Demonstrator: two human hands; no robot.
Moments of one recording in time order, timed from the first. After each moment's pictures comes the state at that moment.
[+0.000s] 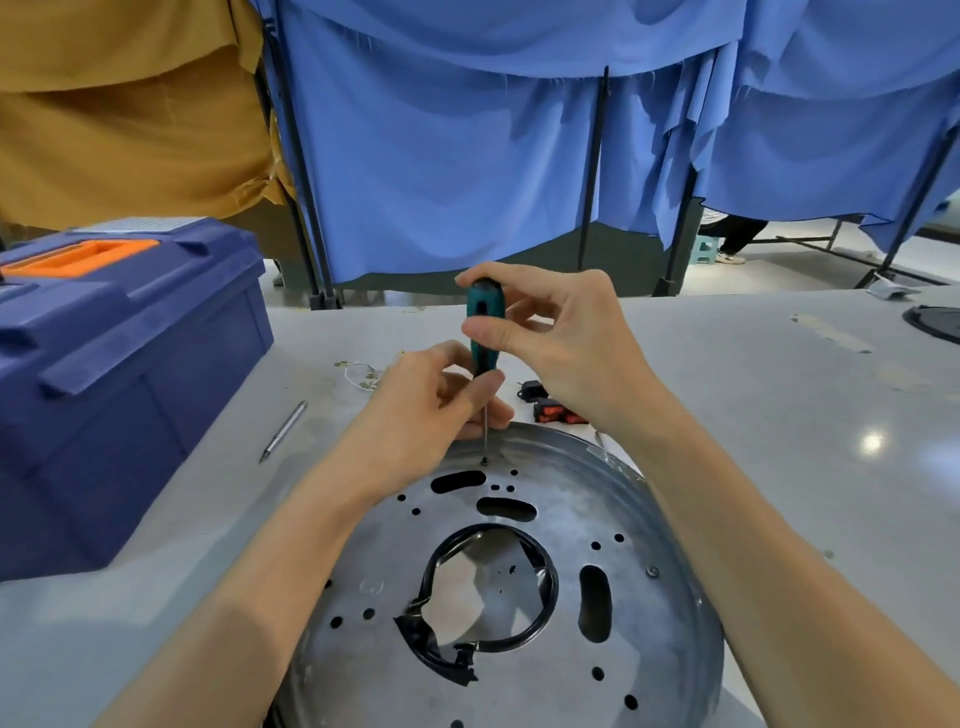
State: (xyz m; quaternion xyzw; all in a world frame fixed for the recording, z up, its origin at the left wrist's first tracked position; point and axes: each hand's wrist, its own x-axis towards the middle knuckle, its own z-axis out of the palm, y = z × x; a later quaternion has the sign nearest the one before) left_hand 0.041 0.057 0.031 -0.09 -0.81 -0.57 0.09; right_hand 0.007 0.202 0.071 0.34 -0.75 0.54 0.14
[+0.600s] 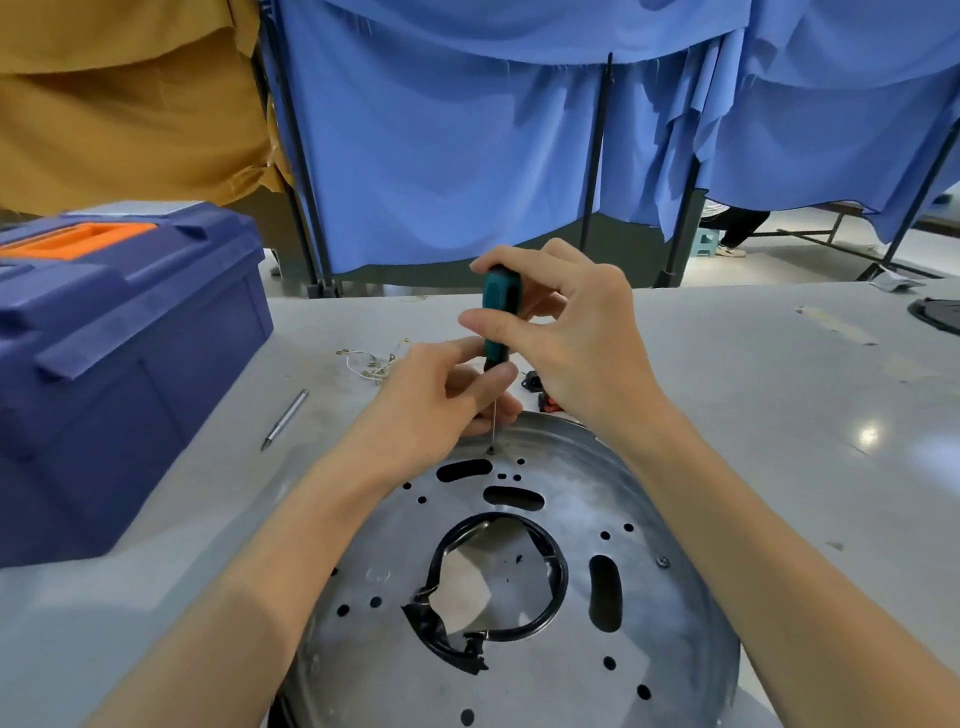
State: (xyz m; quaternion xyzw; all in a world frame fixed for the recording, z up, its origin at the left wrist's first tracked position) left_hand 0.037 0.055 0.022 -0.11 -0.81 -0.57 0.08; right_hand 0.010 0.193 0.064 0.32 -0.76 0.53 0.22
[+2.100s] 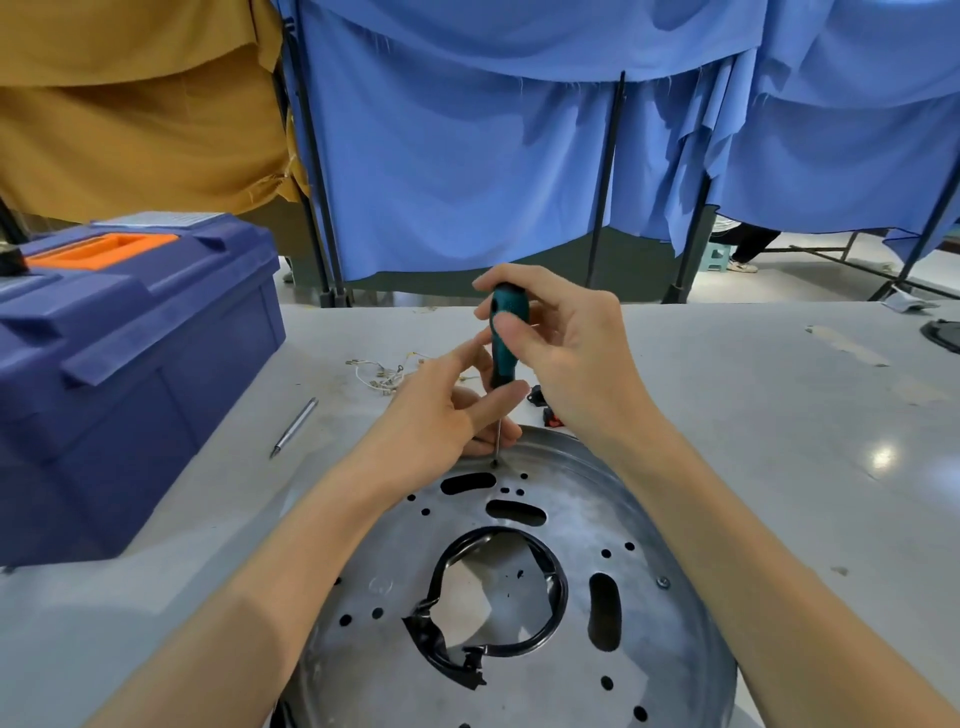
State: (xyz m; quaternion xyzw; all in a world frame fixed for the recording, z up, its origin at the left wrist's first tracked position) left_hand 0.032 0.052 0.018 -0.11 -0.80 -0.59 0.06; right_hand 0.011 0.194 0.065 0.33 -0.74 0.56 0.16
